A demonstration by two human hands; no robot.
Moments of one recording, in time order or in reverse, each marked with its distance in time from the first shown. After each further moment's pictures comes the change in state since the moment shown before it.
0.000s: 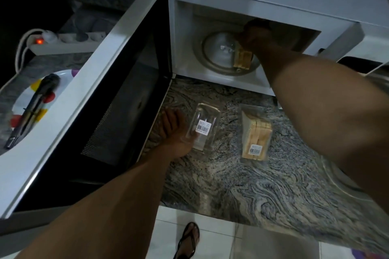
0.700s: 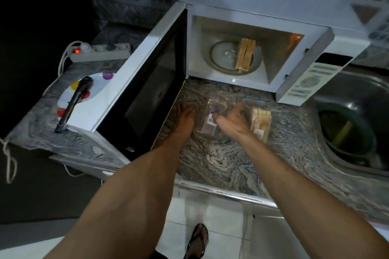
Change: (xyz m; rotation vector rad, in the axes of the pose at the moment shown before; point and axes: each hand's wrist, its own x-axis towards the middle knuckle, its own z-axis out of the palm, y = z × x) left_hand -0.020 -0.006 -0.018 -0.662 0.253 0.012; right_hand -0.283 -0.033 0.066 0.608 -0.265 0.224
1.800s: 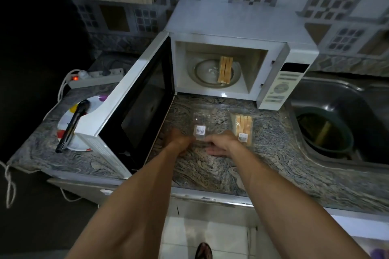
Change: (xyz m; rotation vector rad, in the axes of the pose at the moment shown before) left_hand -0.042 0.007 -0.007 0.182 -0.056 -0.226; right_hand -0.013 0.027 0.004 0.477 -0.131 0.341
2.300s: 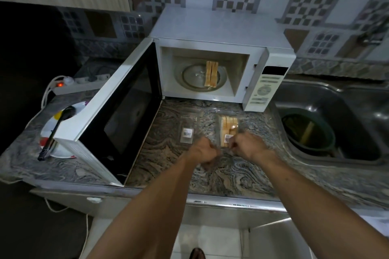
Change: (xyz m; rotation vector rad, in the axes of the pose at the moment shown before) left_hand -0.046 0.044 0.077 0.180 -0.393 0.267; right_hand -0.016 0.021 -0.111 -1.318 0.203 -0.513
